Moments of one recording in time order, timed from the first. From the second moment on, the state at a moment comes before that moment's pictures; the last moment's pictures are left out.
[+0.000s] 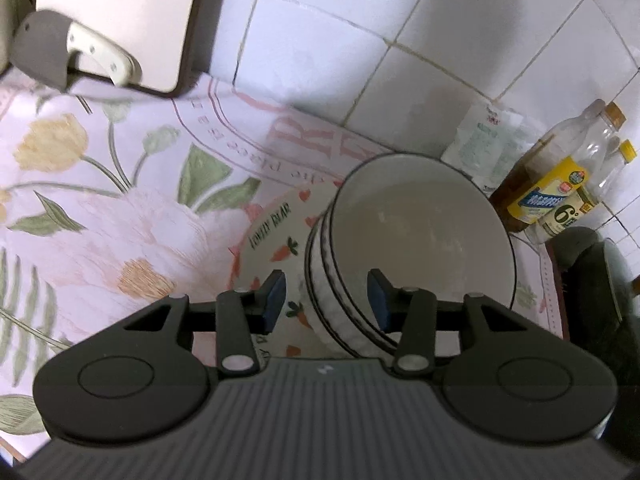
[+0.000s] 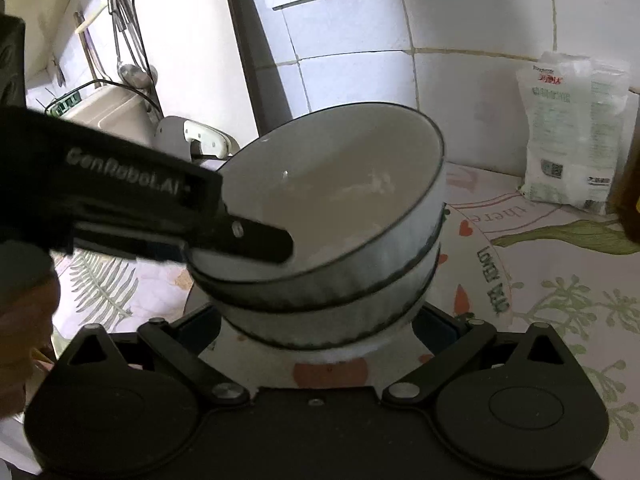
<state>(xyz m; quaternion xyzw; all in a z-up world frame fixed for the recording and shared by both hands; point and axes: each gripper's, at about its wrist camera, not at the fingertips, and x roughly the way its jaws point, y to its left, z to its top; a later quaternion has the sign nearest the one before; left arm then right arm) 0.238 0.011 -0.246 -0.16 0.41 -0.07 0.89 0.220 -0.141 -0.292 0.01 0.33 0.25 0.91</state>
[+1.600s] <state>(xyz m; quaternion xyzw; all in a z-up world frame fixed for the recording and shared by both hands) 0.032 0.078 -0.082 0.03 0.38 -0.04 0.93 -0.006 -0.135 -0.091 0.04 0.30 -0.09 0.95</state>
